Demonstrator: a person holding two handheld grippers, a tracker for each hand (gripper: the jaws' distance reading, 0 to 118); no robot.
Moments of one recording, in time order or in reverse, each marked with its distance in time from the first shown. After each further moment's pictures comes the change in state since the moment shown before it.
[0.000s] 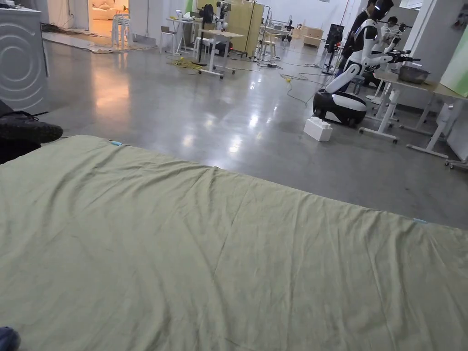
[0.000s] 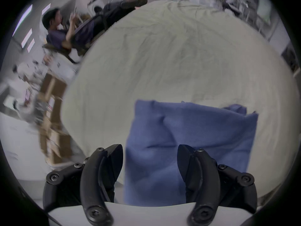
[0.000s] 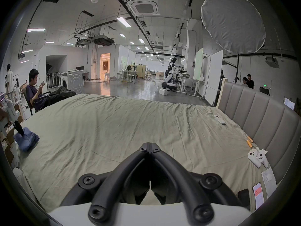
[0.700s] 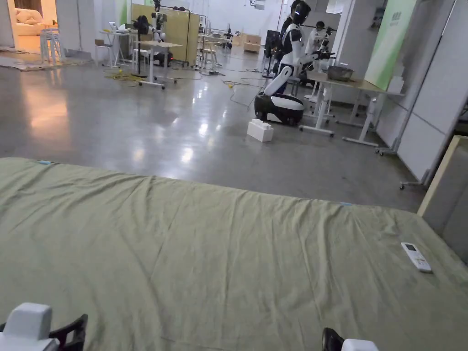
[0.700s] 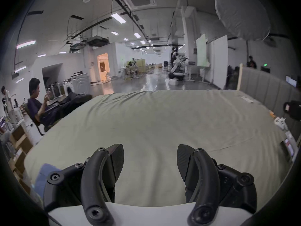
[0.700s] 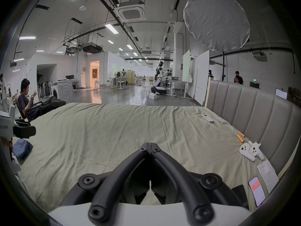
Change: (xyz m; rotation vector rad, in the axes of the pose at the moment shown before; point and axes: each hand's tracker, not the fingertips) left arm 0.309 -0.080 0.155 0.971 -0.321 -0.112; right arm 0.038 -0.016 0.015 0.057 -0.098 -0.070
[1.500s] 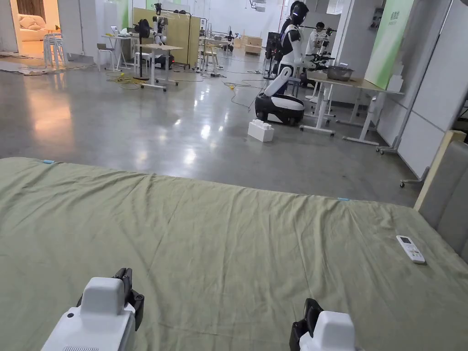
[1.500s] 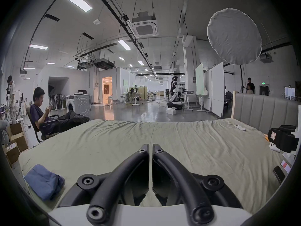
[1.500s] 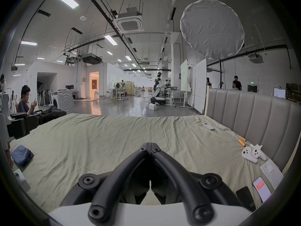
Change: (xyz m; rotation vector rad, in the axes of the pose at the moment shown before) left arm 0.096 0.018 0.040 0.243 0.038 0.143; right arm -0.015 0.002 0.009 0.121 -0.007 -0.023
